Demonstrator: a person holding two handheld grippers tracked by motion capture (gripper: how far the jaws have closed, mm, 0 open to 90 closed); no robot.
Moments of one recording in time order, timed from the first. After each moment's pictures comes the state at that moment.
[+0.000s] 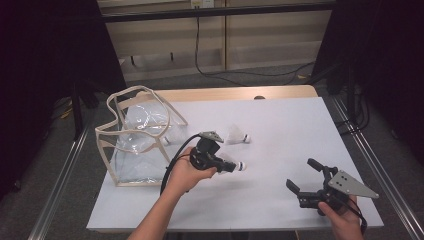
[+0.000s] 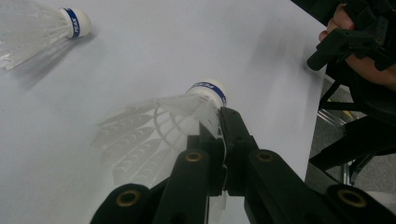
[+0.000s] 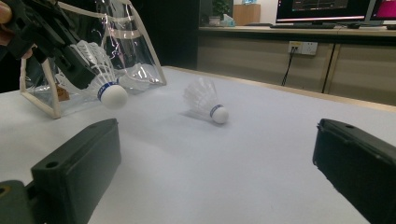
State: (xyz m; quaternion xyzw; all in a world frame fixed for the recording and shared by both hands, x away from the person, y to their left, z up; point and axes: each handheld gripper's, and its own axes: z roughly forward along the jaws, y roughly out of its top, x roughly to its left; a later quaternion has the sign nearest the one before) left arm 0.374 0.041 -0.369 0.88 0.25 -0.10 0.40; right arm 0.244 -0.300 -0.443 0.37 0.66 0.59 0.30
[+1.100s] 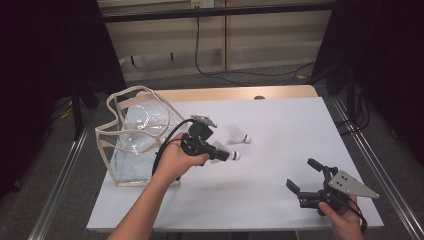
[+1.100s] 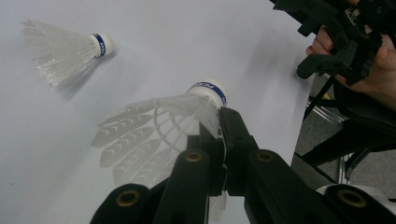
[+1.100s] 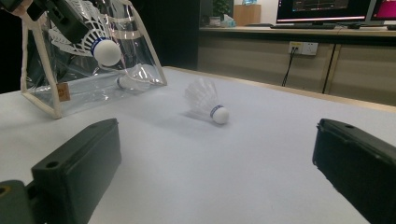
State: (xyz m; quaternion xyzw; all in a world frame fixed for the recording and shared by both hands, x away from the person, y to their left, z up) left arm 0.387 0.055 -0.323 0.88 0.25 -0.09 0.38; right arm 0.244 -0.300 -0.443 0.37 0.65 0.59 0.30
